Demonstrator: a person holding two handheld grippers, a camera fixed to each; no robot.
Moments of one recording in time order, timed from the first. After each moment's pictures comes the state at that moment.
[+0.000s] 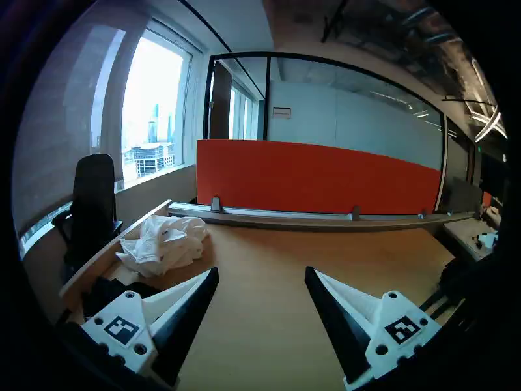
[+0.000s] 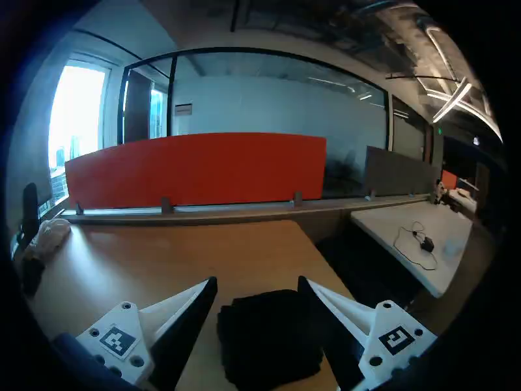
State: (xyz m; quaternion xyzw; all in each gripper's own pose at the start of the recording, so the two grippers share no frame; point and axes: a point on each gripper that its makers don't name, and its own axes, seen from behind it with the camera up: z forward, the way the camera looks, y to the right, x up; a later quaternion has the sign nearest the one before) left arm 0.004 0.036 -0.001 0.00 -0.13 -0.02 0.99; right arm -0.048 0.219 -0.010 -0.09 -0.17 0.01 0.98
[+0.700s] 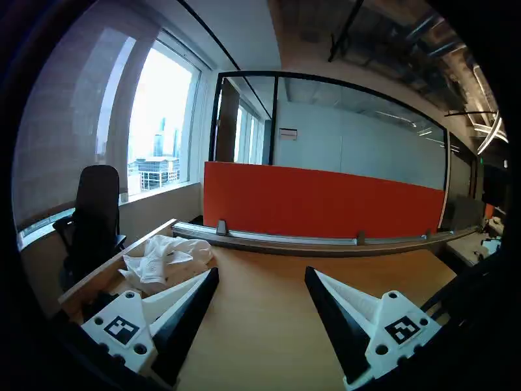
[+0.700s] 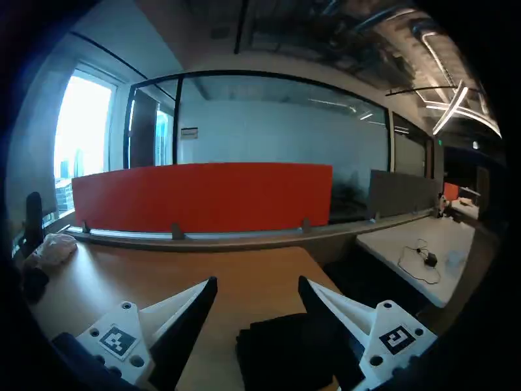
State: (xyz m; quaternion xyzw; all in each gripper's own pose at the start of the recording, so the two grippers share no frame) left arm 0.039 0.020 0.017 0.01 -0.08 -0.03 1.00; right arm -0.002 0.187 0.000 -0.08 -0.11 0.01 0.99
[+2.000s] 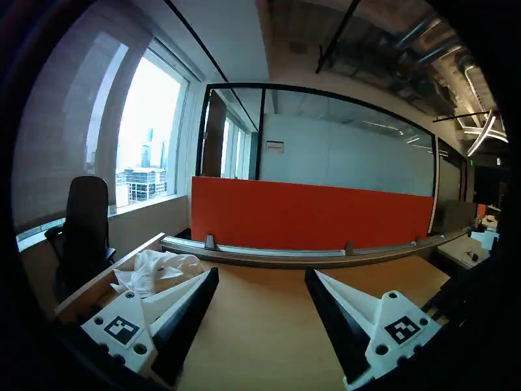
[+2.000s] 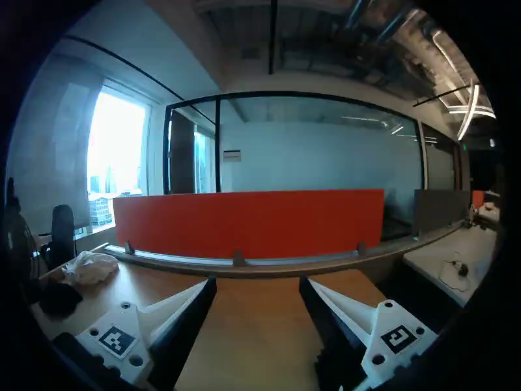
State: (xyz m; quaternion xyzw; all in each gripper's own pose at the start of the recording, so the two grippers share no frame) left arm 0.061 0.028 0.023 -0.02 -0.04 -0.03 1.00; right arm 0.049 0.037 0.017 0.02 -0.05 0.02 1.00
